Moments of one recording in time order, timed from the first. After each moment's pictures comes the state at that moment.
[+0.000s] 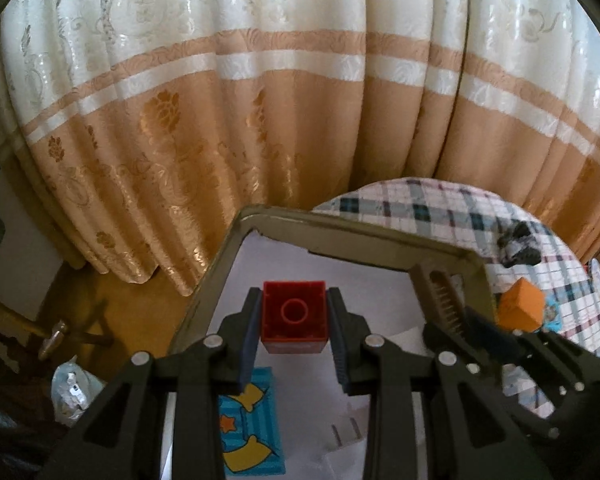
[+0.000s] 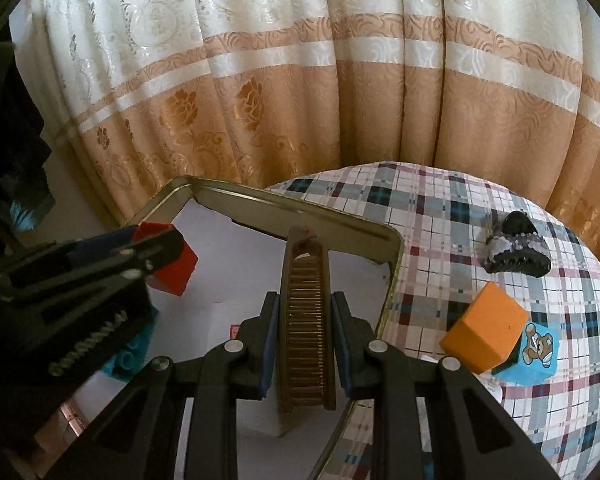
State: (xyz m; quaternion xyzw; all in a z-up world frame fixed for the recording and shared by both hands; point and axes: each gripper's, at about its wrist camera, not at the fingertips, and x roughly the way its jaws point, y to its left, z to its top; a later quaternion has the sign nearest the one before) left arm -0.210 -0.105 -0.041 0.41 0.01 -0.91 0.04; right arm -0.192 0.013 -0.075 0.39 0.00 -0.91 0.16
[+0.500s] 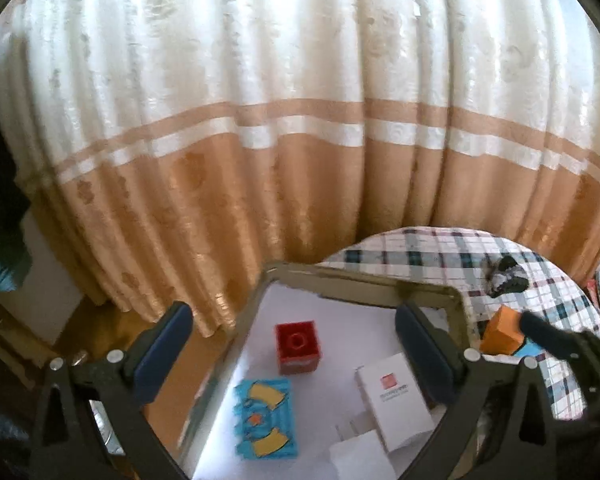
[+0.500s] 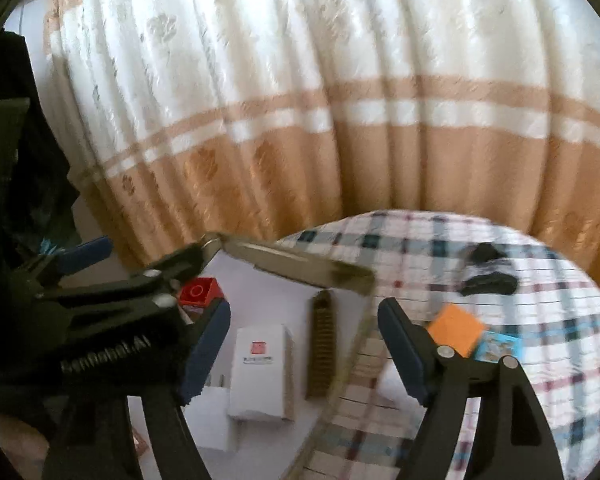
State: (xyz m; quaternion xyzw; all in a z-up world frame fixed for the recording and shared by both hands) left arm -0.170 -0.103 0.008 0.33 -0.01 -0.94 0.08; right arm -0.150 0.047 -0.030 0.31 -0.04 -0.93 0.17
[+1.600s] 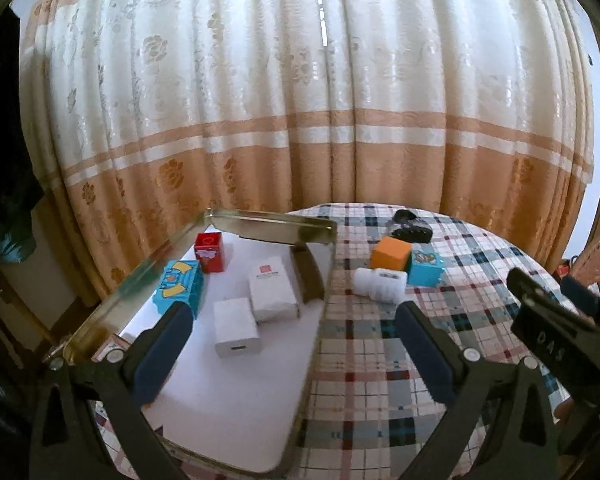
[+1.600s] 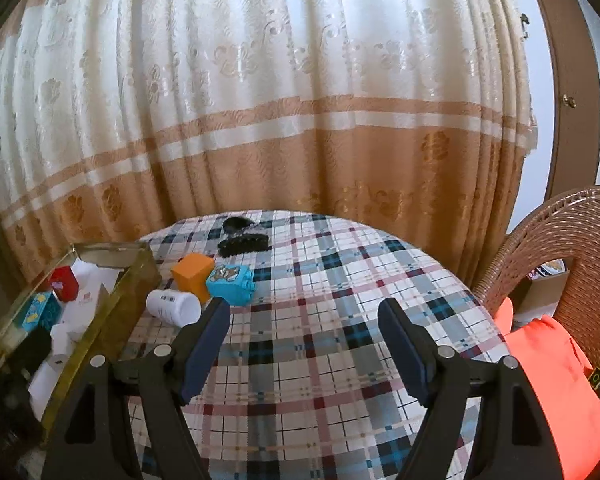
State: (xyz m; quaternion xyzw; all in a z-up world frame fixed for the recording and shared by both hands) left arm -0.030 0.010 -0.027 0.25 -0.02 -0.97 0.05; right arm -0.035 0.195 -0.055 0.24 -0.06 -0.97 -0.07
